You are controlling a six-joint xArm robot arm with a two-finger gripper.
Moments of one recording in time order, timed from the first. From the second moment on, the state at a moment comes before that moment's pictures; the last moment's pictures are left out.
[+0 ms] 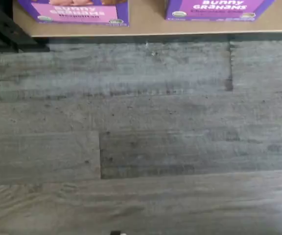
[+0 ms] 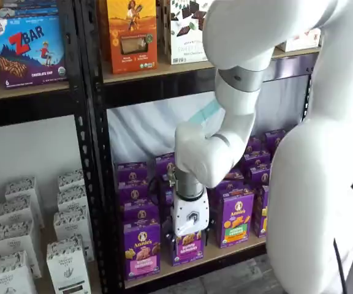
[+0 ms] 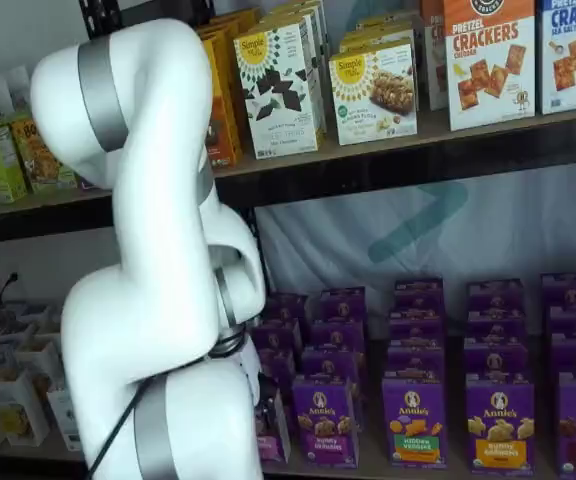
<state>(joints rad) 0.40 0.14 -0.44 -0.16 0.29 0.57</state>
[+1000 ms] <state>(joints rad) 0.35 0.45 -0.78 -0.08 0.29 0.43</state>
